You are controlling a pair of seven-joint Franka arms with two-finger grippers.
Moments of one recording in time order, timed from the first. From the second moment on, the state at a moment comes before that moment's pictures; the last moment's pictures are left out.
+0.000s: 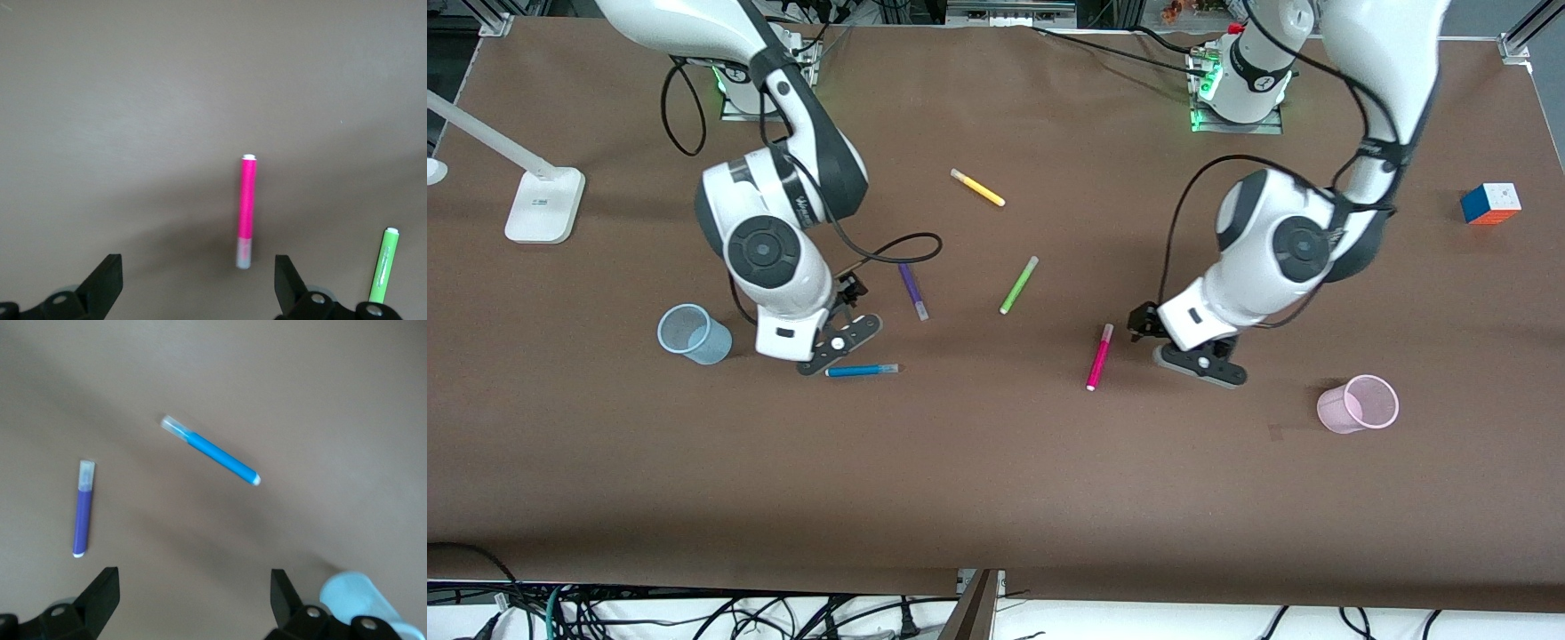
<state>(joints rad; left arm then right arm) -0.14 0.45 -0.26 -1.83 -0.06 2.36 -0.07 0.47 0.53 -0.01 -1.52 -0.08 1.90 -0.21</state>
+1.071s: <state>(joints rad) -0.24 0.63 -0.26 -1.91 0.22 2.57 -0.36 0.50 0.71 -0.02 -1.54 -0.08 2.18 -0.74</state>
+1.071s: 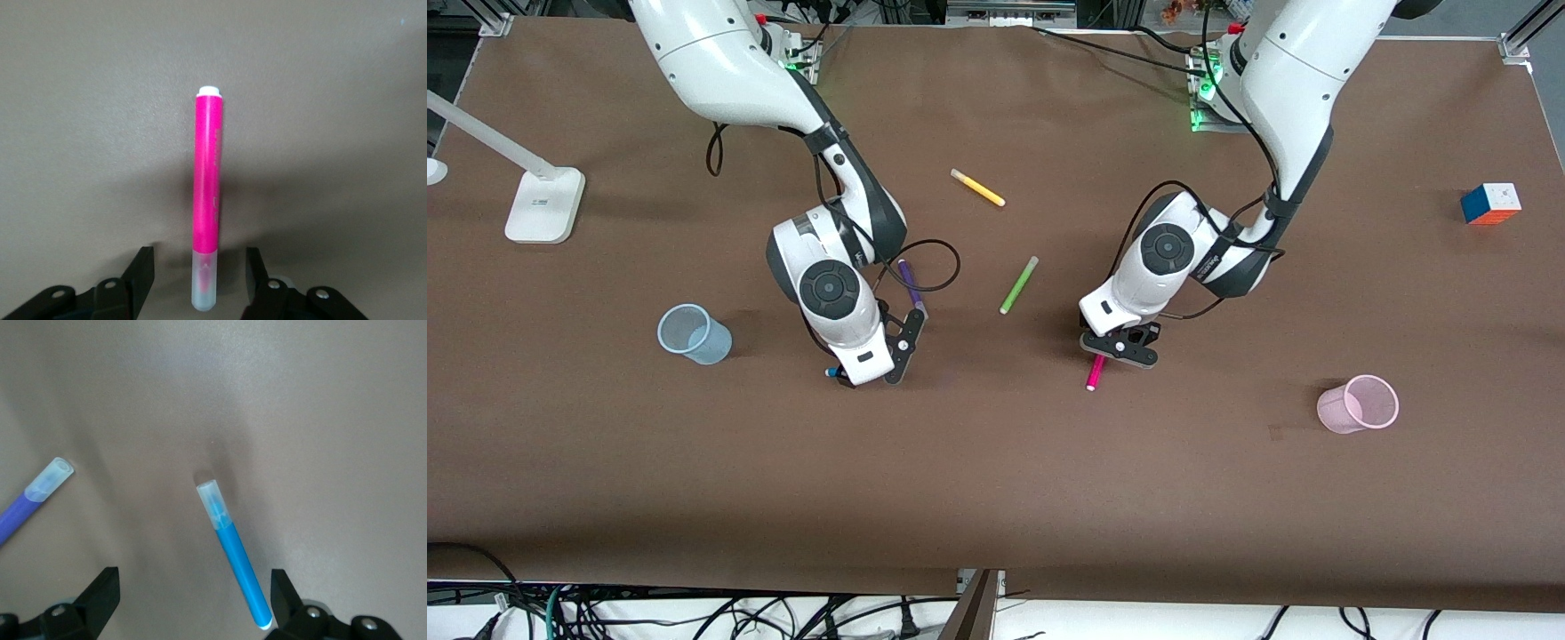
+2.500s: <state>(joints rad) 0.02 0.33 -0.24 -1.56 0.22 1.57 0.35 0.48 0.82 -0.02 -1.54 -0.07 2.36 -0.78</state>
